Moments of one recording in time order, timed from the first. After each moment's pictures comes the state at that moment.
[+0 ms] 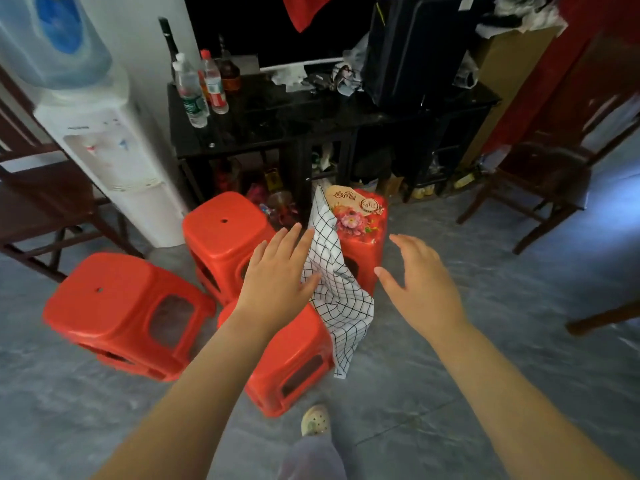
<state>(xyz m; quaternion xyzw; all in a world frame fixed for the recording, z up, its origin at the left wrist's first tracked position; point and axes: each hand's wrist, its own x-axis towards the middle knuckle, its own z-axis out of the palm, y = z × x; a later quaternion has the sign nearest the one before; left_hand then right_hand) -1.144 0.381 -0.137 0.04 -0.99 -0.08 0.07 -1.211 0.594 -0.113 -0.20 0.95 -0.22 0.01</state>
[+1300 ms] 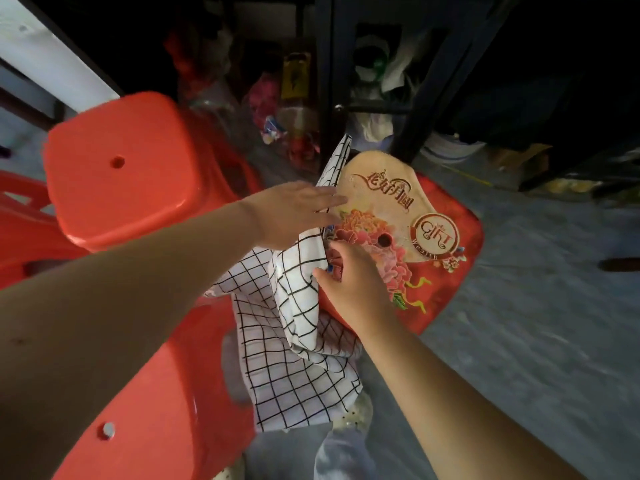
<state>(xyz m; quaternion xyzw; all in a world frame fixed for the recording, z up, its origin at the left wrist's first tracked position) -1.654 0.239 -0.533 -0.14 -0.97 0.03 -0.21 -1.673 0.435 -0.546 -0.28 0.86 -0.28 0.33</state>
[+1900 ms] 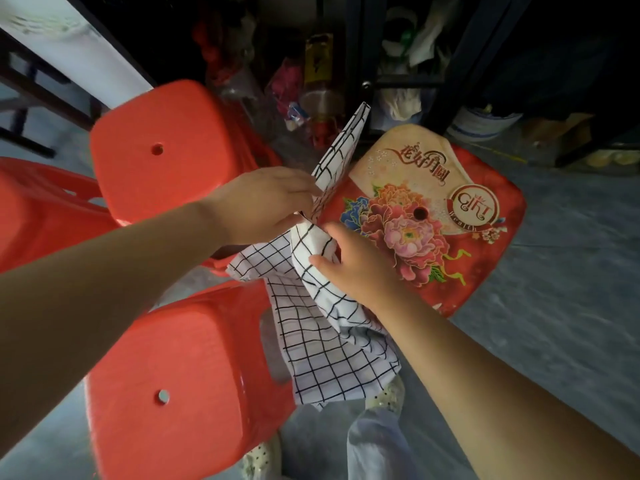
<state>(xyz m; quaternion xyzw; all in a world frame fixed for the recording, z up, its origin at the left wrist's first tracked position) -1.572 0.217 -0.486 -0.14 -0.98 -0.09 -0.06 -1.636 0.411 -0.536 -0.39 0.79 -0.32 0.35</state>
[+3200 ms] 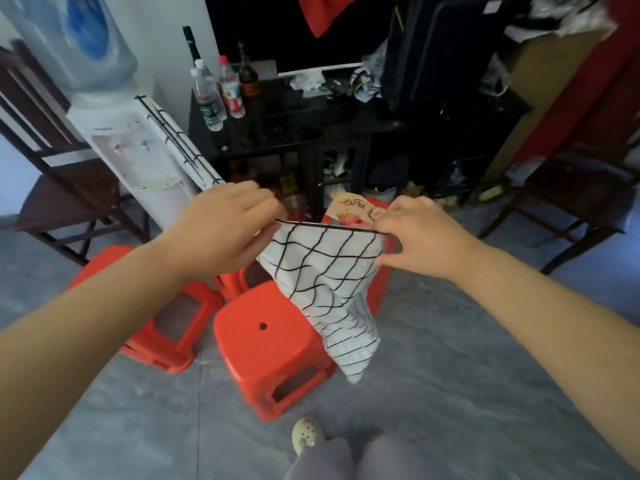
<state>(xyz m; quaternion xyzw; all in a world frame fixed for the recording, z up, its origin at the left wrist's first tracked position) -1.182 0.368 -0.025 -0.21 -0.96 0.02 0.18 -1.338 0.621 -0.075 -0.54 0.84 -0.06 0.01</state>
